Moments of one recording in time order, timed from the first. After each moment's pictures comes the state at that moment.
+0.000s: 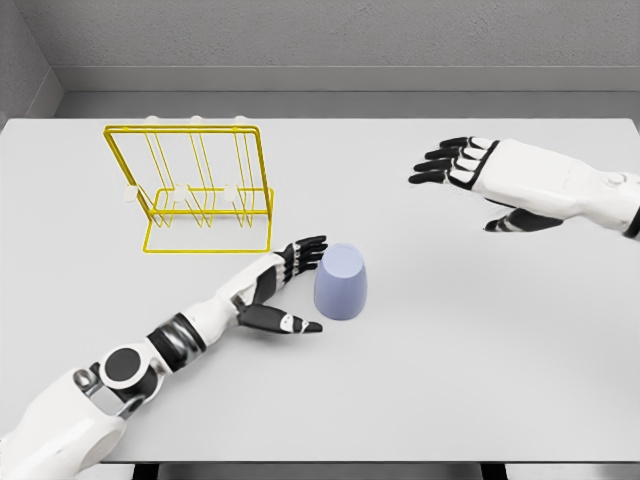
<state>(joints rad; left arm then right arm) -0.21 0.48 -0.73 -1.61 0.54 -0.12 -0.17 -0.35 -0.80 0.19 -1.75 0.23 -0.61 0.61</state>
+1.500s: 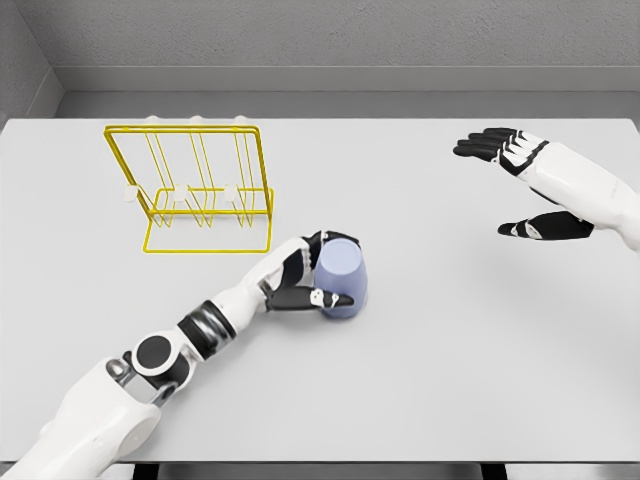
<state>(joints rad) -0.23 0.37 -0.70 -1.59 0.52 -0.09 -0.17 -0.18 -0.62 -0.05 -1.73 0.16 -0.61 0.61</state>
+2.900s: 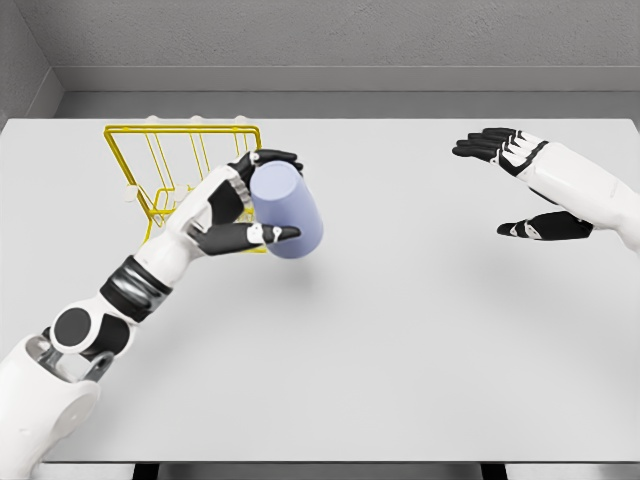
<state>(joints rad) -0.22 0.48 -0.49 -1.80 0.58 -0.13 -0.16 -0.18 -0.62 -0.05 -1.73 0.16 -0.61 0.61</state>
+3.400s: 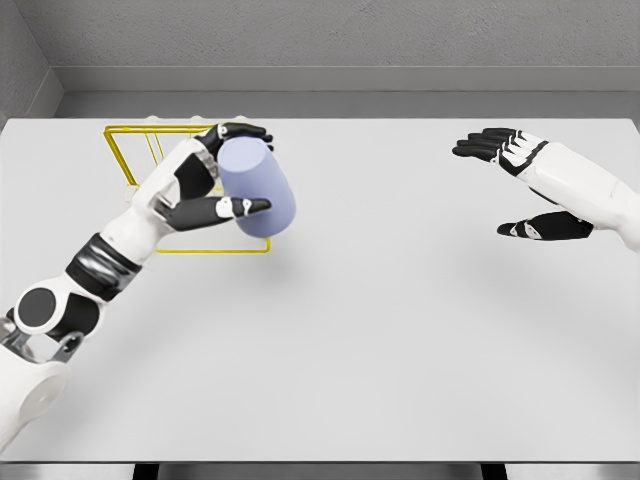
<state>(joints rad) -0.25 0.55 -0.45 -1.80 0.64 -0.14 -0.16 -0.18 -0.62 -0.05 -1.73 0.16 -0.61 0.61</state>
